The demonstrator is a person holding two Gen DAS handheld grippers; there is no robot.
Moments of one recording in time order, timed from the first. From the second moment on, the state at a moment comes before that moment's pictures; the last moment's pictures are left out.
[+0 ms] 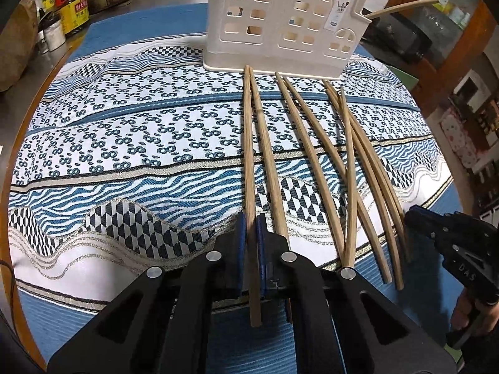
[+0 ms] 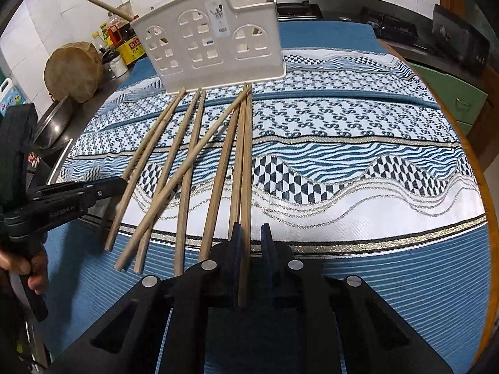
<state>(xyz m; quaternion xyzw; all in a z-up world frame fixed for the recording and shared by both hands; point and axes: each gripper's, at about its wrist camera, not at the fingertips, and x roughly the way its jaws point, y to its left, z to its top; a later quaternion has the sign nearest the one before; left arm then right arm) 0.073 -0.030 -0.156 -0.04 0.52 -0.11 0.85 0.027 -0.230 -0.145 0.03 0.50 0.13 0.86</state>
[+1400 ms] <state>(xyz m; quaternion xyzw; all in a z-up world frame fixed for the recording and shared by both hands) 0.054 -0.007 -0.075 -0.10 0.40 -0.15 0.90 0.020 -0.237 -0.028 0.00 0.35 0.13 0.93</state>
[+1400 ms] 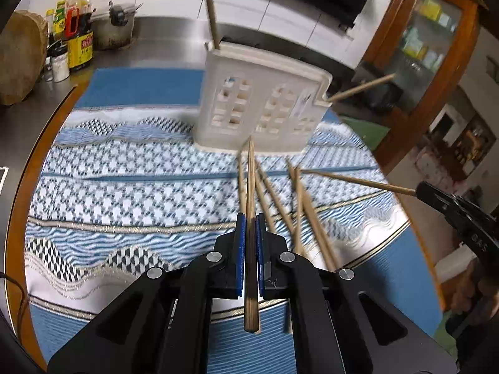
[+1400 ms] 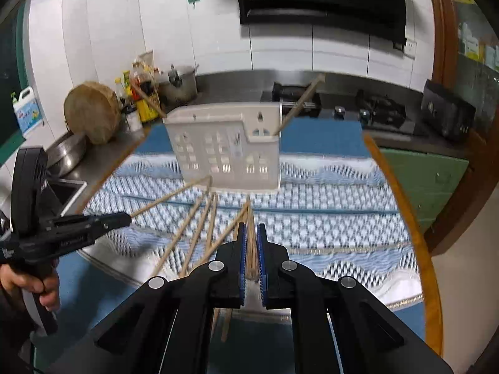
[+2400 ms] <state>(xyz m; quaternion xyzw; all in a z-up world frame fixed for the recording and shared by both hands) 0.087 0.013 0.063 -0.11 0.29 -0.23 0.92 0.067 -0.235 0.119 -0.04 0.20 0.16 0.97</state>
